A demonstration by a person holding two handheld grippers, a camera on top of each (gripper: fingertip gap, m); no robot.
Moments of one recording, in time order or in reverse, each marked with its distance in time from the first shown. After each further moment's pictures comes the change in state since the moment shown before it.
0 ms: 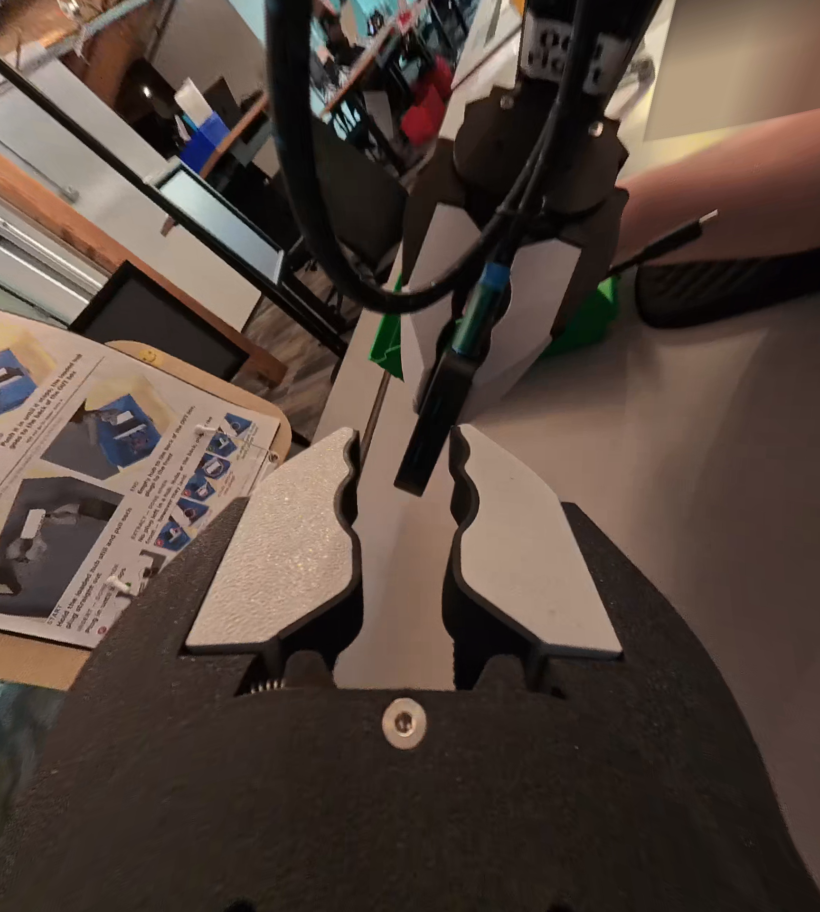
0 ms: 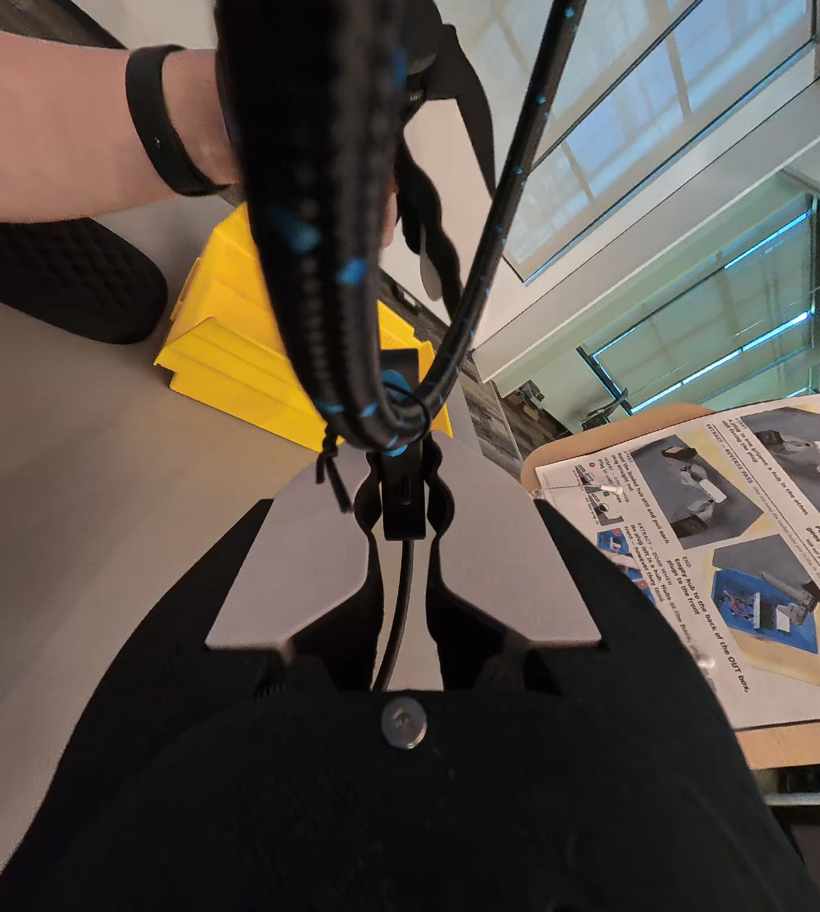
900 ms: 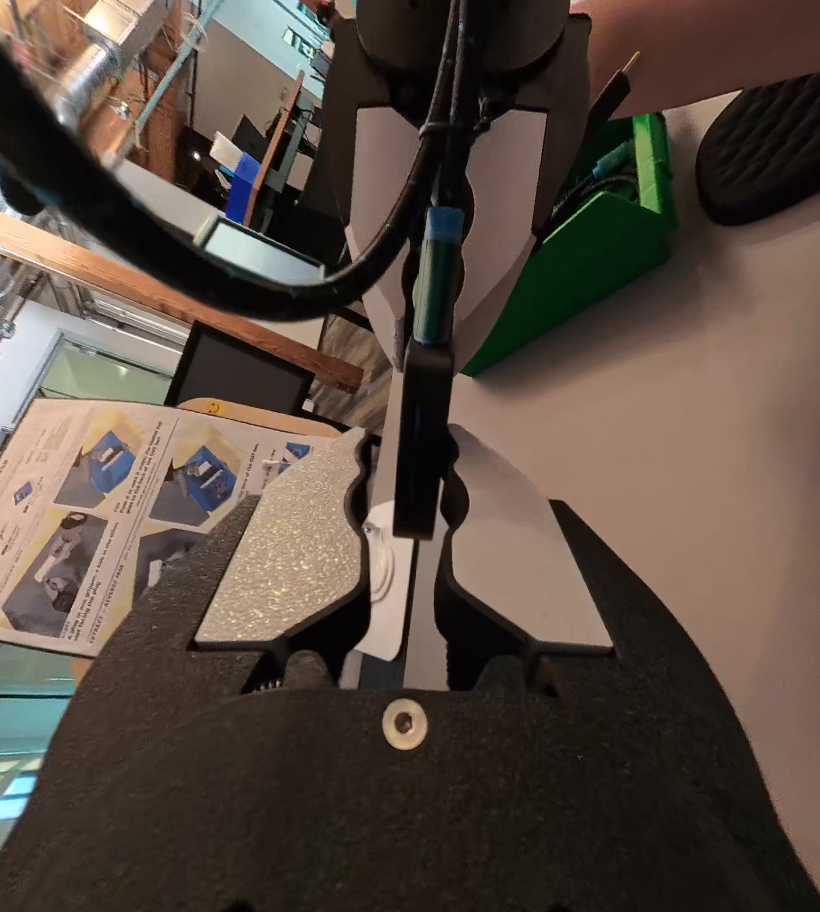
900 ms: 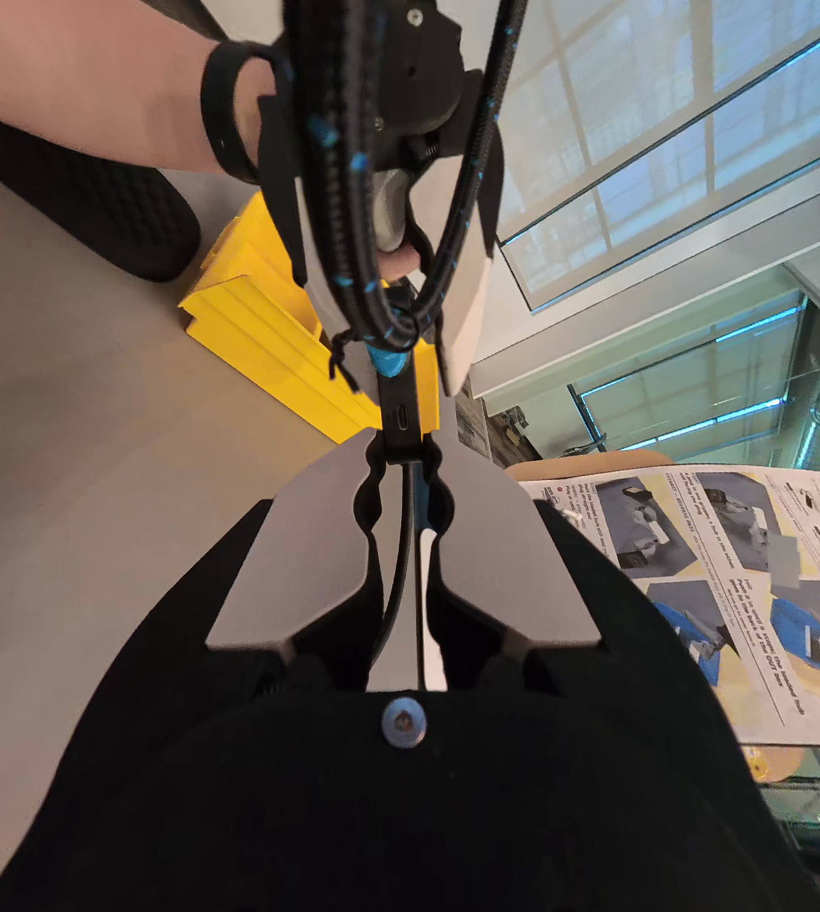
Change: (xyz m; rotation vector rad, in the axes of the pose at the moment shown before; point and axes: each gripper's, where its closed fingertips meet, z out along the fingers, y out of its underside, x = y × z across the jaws) left arm 0.014 0.000 0.024 -0.046 -0.101 0.312; right arm -0.003 -0.004 -0.027 0.003 -0.064 -0.204
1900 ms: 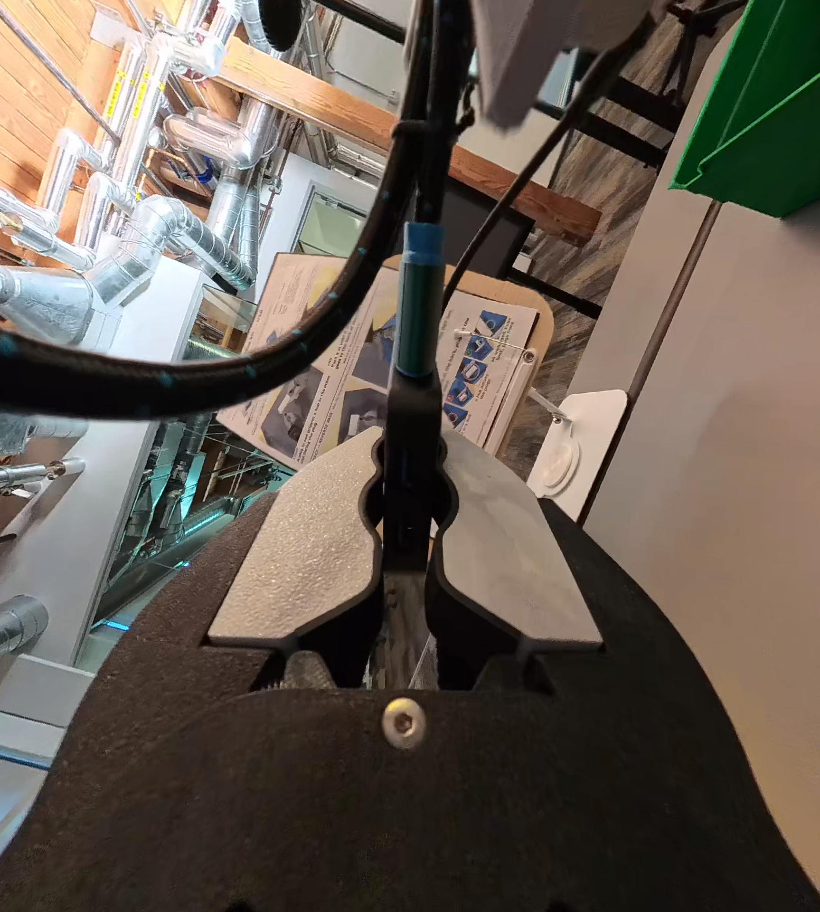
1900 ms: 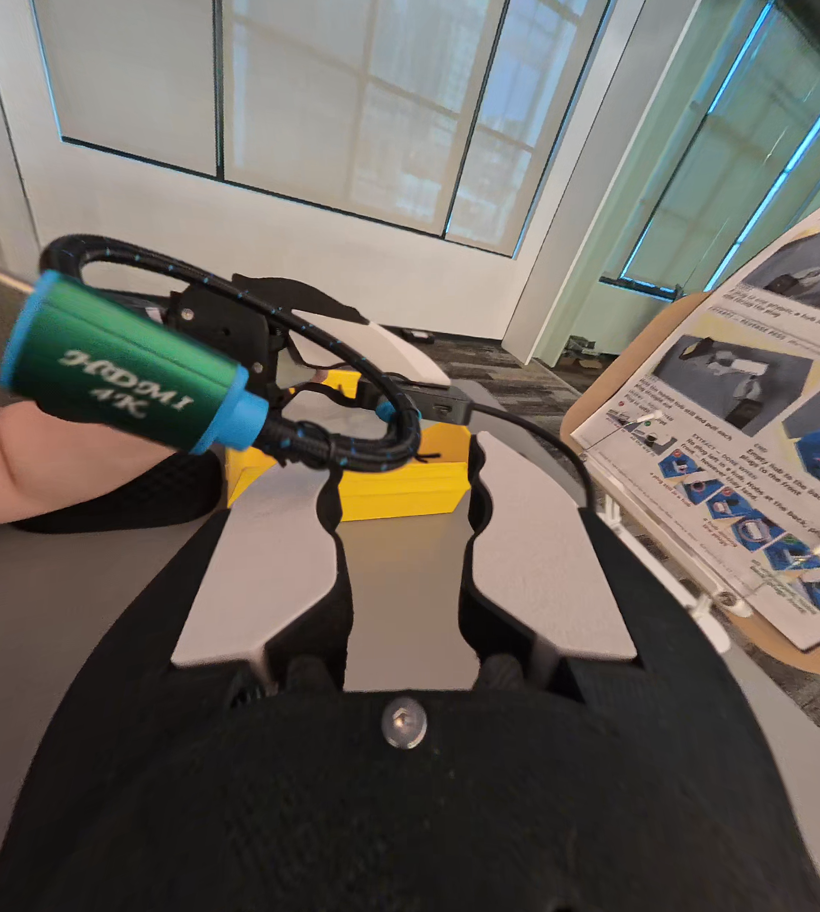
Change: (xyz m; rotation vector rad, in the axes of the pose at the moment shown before) left arm -0.066 0.049 -0.005 -0.332 -0.496 0.130; right arm 0.048 -0.017 -0.005 0.085 0.155 0.741
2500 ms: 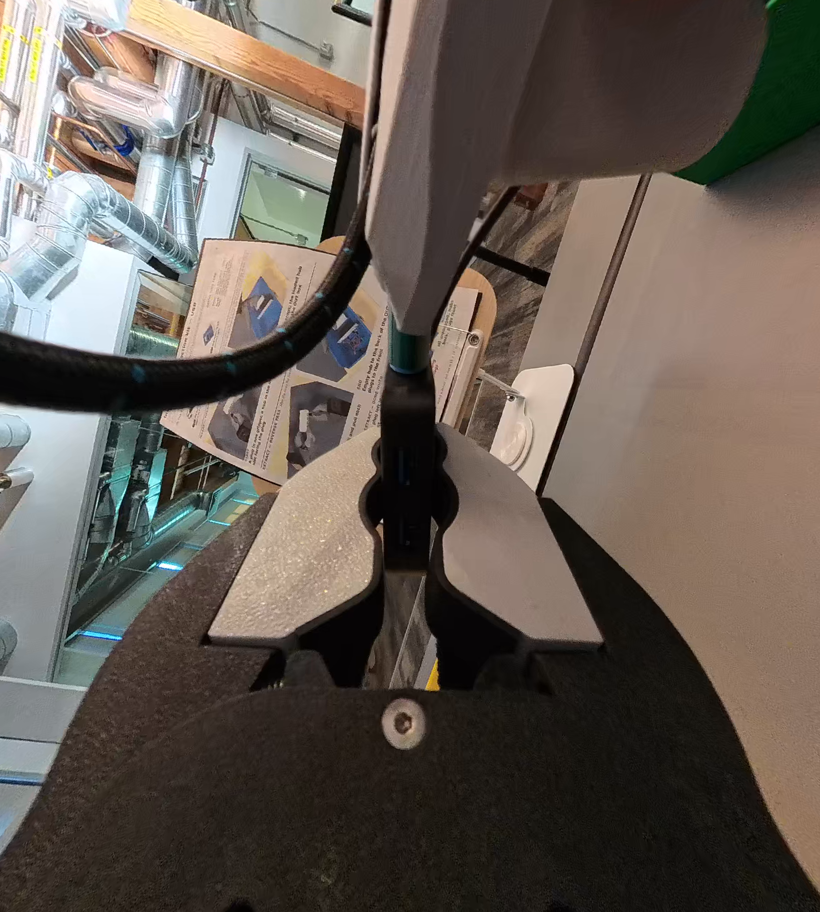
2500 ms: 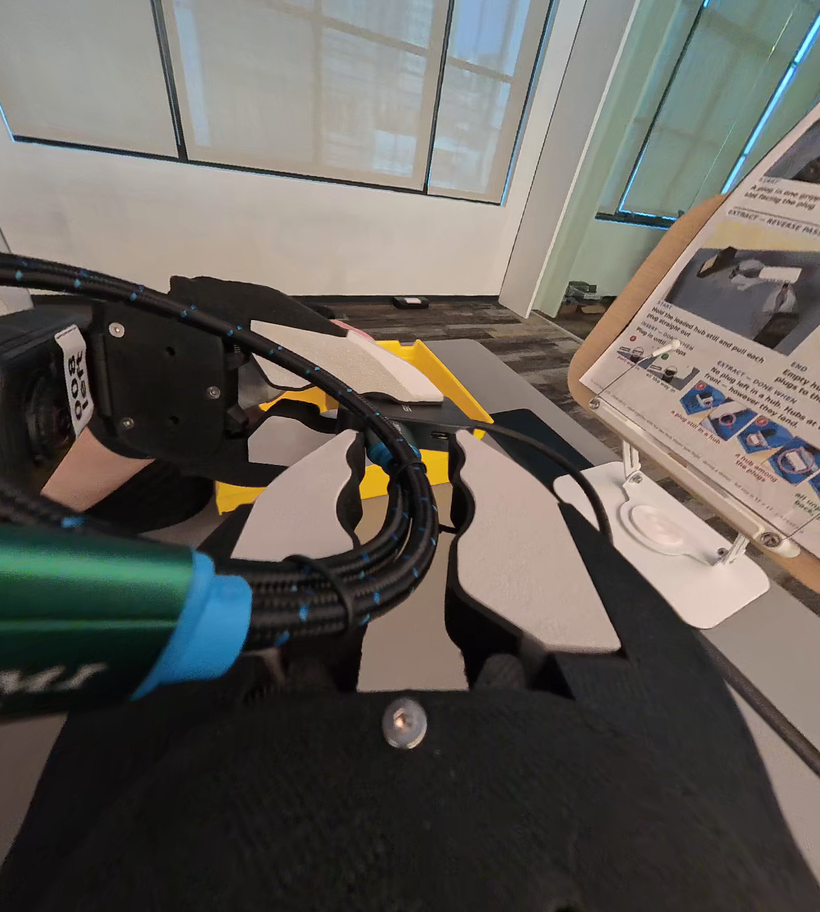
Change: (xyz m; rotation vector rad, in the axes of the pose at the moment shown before) left arm 0.032 -0.002 0.010 -0.064 0.103 0.033; right arm 0.011 0.031 0.019 -0.070 0.044 0.116
